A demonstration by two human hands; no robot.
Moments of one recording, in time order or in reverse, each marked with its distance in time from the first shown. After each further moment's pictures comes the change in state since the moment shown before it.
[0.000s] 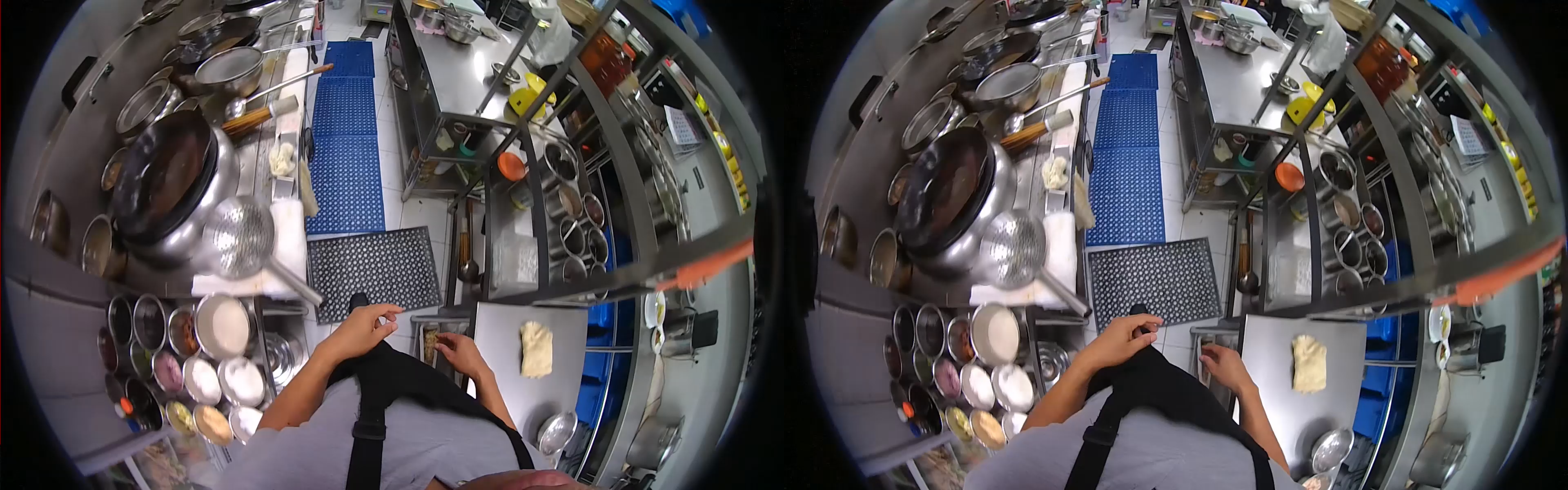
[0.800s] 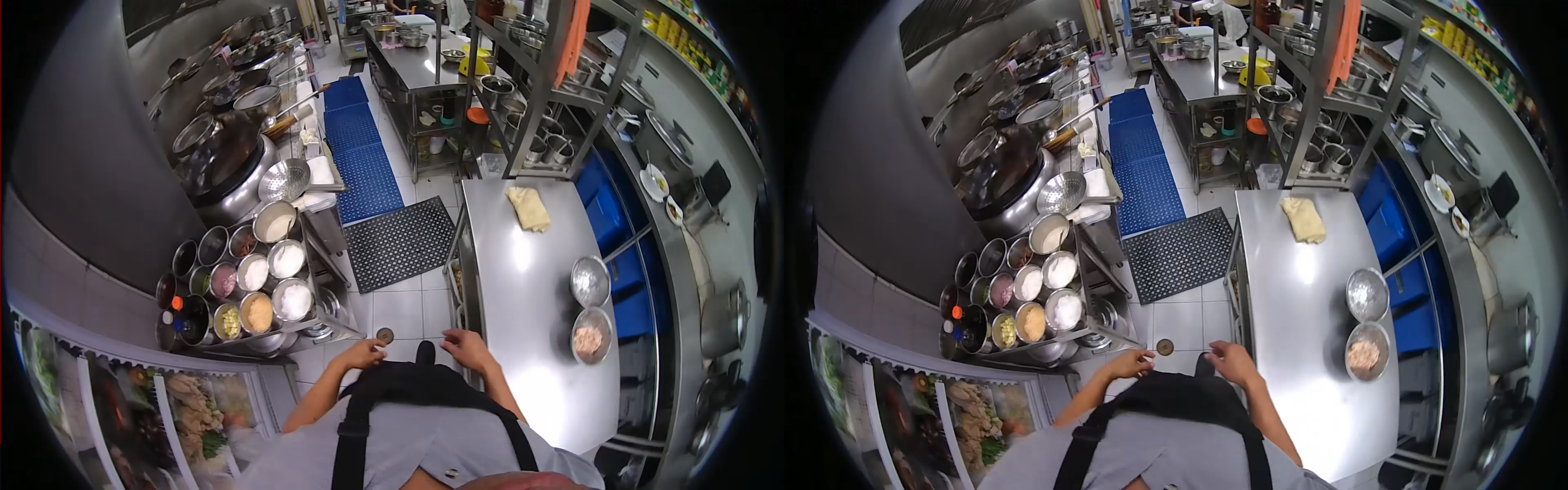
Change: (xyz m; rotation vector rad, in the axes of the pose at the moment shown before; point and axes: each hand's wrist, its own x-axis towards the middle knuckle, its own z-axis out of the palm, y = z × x) left_hand -0.401 -0.182 0.172 0.197 -0.258 -0.423; right_hand -0.368 0.095 0.214 0.092 0.167 -0.178
